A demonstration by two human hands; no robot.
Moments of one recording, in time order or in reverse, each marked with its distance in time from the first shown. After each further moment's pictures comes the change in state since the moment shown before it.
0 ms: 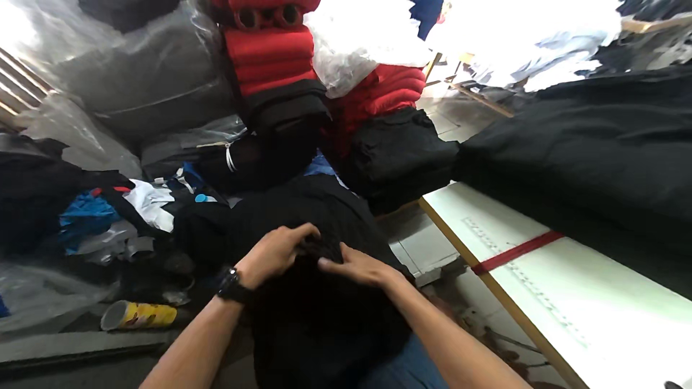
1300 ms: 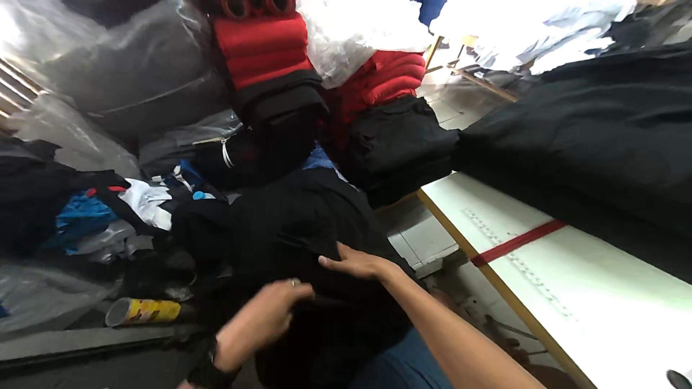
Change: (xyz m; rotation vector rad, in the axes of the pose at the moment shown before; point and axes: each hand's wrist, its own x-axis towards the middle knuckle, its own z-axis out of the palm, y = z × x) left_hand -0.074 0.034 0.063 -0.064 -0.106 0.008; right_hand 0.015 0.024 0.002 0.009 -0.140 0.004
